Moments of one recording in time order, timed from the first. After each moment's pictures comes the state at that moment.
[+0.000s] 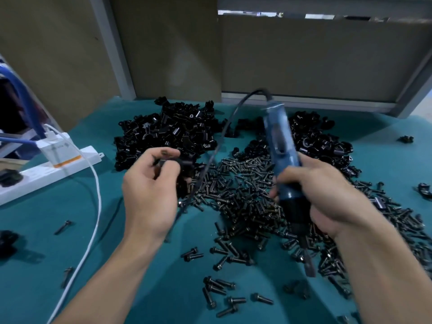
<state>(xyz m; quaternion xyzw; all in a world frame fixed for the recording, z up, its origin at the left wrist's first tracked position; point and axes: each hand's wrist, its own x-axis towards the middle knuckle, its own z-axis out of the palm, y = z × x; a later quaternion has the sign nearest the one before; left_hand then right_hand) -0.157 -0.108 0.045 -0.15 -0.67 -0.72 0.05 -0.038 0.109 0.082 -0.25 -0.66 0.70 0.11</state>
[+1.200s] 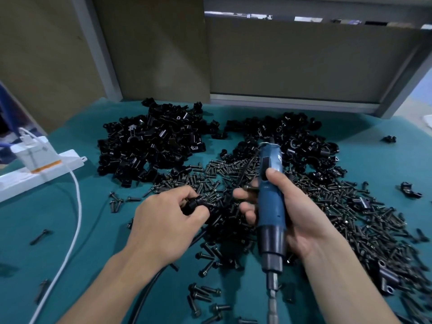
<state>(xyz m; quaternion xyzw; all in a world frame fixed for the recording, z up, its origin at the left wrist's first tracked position) -0.142 -0.099 0.021 -0.30 -0.89 -0.35 0.01 -0.039 0.104 0.044 -0.20 -0.40 0.89 0.04</state>
